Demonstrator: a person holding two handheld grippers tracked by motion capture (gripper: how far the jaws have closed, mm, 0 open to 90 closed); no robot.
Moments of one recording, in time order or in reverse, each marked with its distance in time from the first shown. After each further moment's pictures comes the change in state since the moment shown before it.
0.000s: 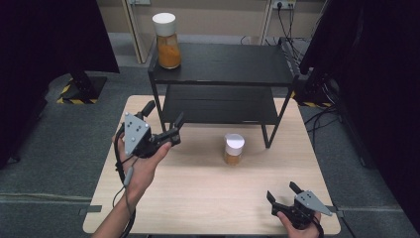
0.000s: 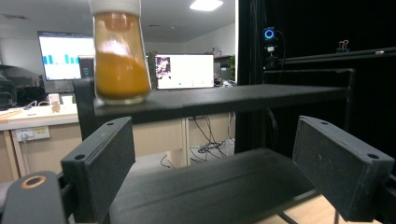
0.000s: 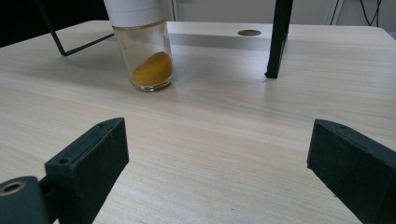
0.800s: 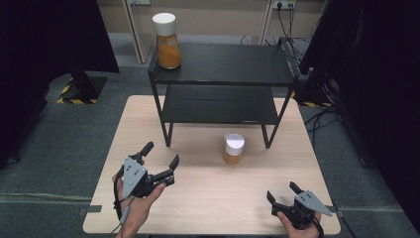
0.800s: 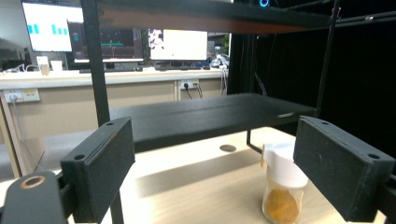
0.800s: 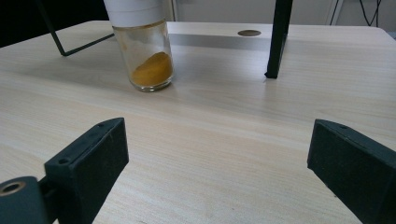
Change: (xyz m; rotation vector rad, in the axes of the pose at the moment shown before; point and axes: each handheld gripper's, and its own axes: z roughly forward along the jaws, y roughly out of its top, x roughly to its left) left arm 0.001 -0.073 -0.059 0.088 -0.023 -0.038; right arm 0.001 0.000 0.000 -0.002 -0.001 0.000
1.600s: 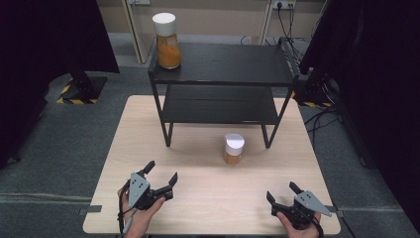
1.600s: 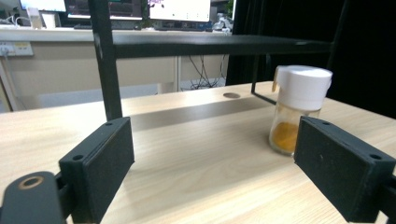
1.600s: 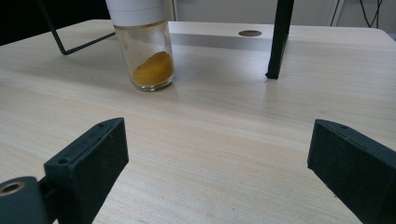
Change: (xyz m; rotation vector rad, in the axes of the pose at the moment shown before) left arm 0.011 -0.059 -0.007 0.134 0.010 -0.031; right arm 0.001 0.000 0.000 0.001 0.001 -0.008
